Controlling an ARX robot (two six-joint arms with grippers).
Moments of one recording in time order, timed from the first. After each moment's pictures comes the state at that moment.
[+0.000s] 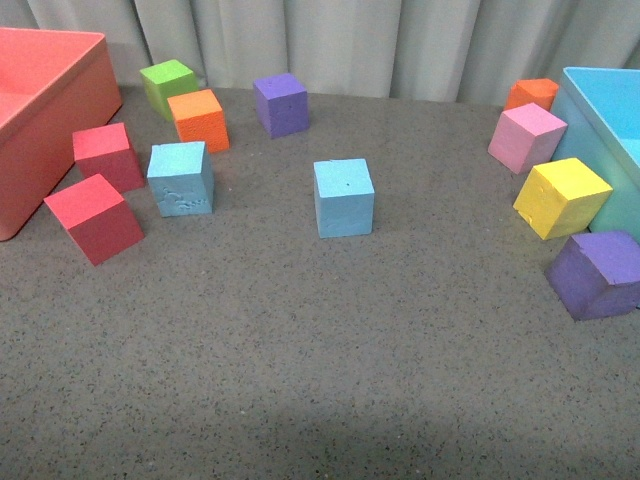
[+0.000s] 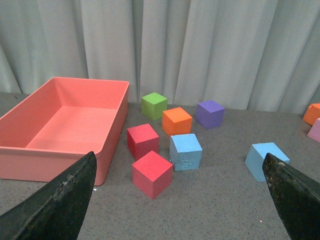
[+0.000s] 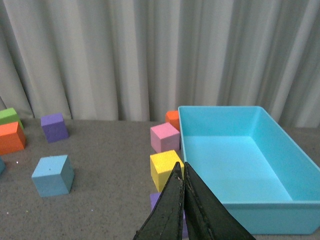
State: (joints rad) left arm 0.00 0.00 0.02 0.00 0.00 0.00; right arm 0.00 0.10 0.00 0.07 0.00 0.00
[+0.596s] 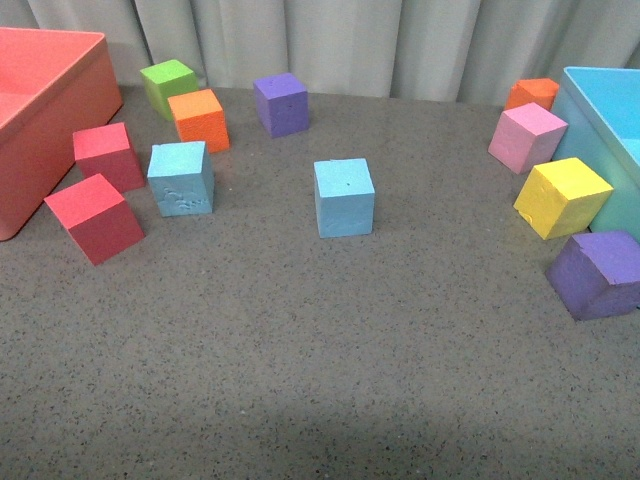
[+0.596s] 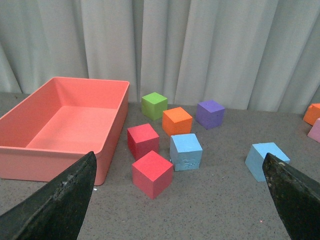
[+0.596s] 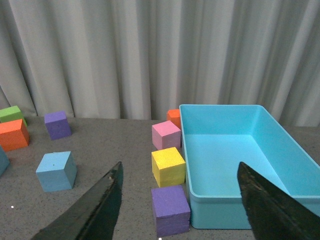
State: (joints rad) left arm 0.00 0.00 0.02 0.00 0.00 0.00; right arm 0.00 0.00 0.00 0.00 0.00 0.00
